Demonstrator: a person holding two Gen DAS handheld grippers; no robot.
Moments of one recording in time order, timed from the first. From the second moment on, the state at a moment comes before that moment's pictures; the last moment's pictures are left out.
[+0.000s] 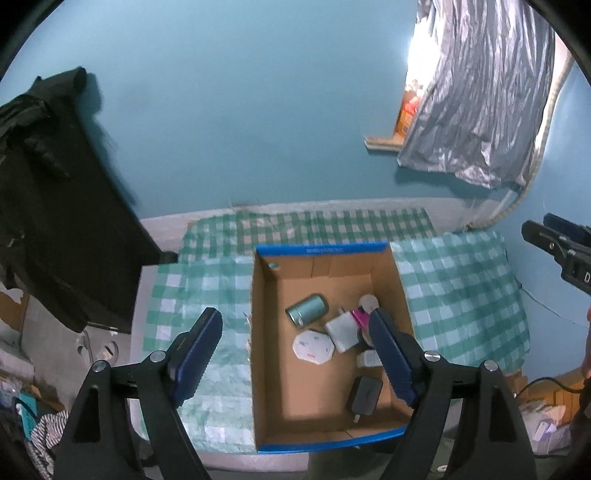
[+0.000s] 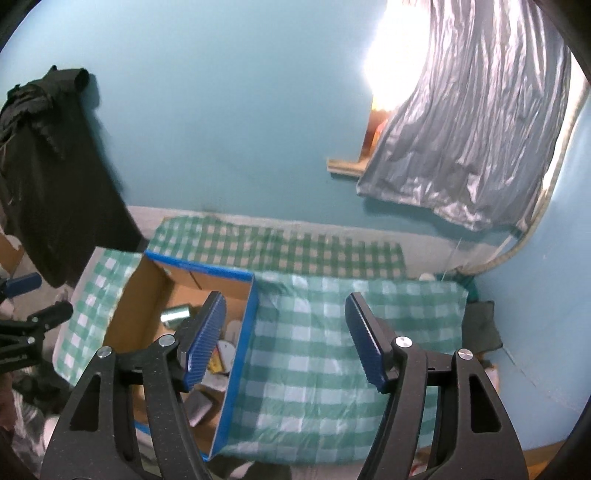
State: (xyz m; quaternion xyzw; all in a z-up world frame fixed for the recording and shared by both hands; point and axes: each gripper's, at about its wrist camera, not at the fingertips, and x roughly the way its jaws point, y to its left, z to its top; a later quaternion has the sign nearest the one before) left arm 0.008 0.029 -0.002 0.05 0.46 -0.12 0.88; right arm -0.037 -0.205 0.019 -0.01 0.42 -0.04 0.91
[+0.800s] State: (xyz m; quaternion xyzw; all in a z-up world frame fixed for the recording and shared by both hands) left arm -0.012 0.046 0.027 0.02 0.39 -0.10 0.92; right arm -0.055 -0.205 0.037 0.00 0.38 -0.05 0.92
